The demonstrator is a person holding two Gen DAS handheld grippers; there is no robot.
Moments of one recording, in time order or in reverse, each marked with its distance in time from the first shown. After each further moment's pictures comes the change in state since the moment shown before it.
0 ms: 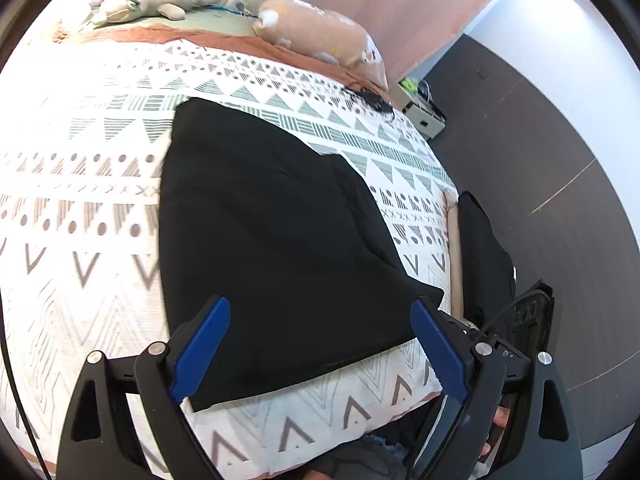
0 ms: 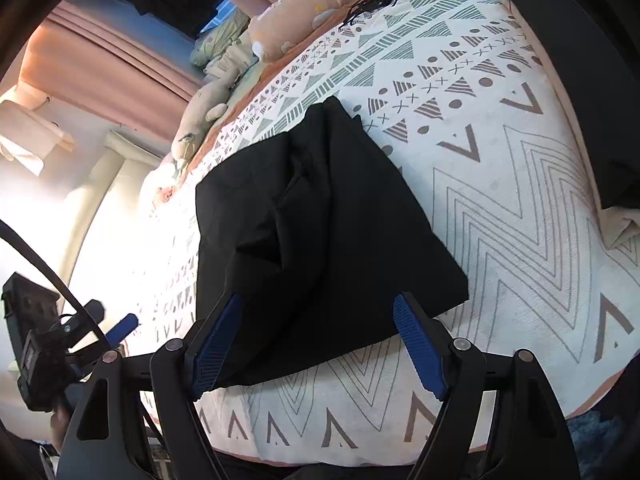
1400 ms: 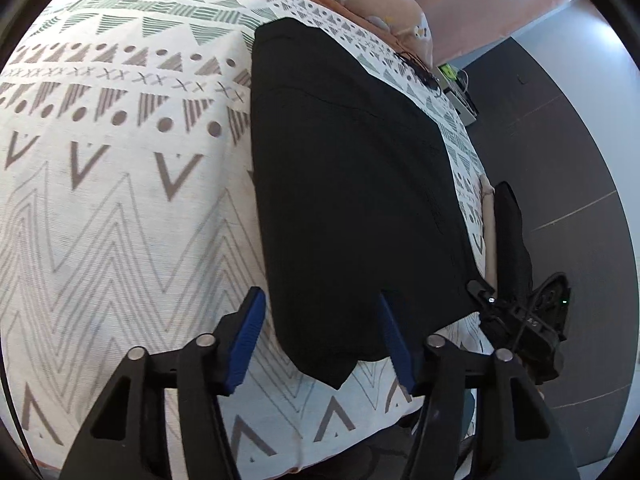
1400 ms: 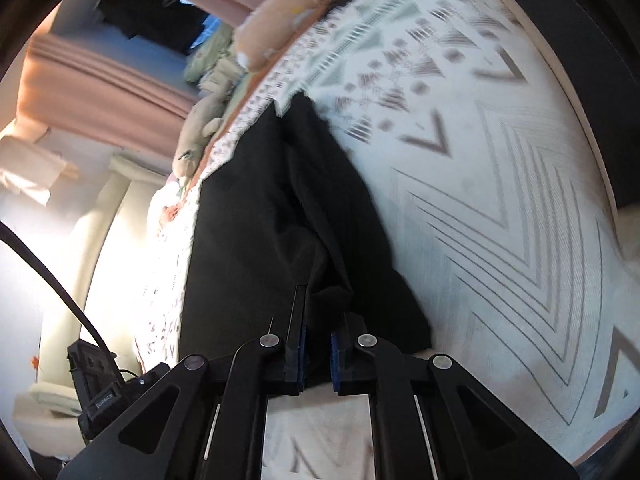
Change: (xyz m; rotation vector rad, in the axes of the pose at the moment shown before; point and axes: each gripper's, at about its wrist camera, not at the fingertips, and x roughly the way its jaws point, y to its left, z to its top) left arm 0.063 0.063 -0.046 -0.160 0.140 -0.002; right arm 0.039 -0.083 0.009 0.128 -0.015 0.073
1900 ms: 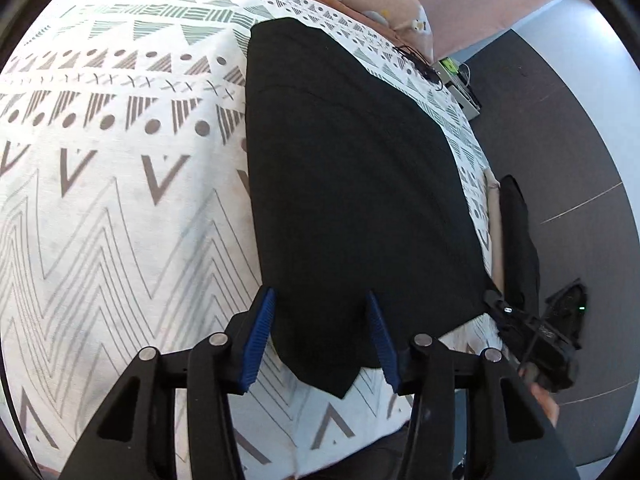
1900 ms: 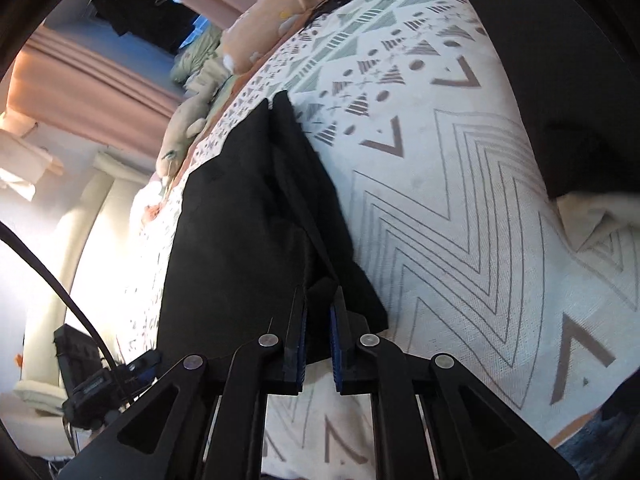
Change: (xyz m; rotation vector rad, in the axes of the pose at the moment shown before) left arm 0.008 -0.009 0.007 0.017 -0.007 0.042; right arm -0.039 0.021 0.001 -0.090 -0.001 -0.103
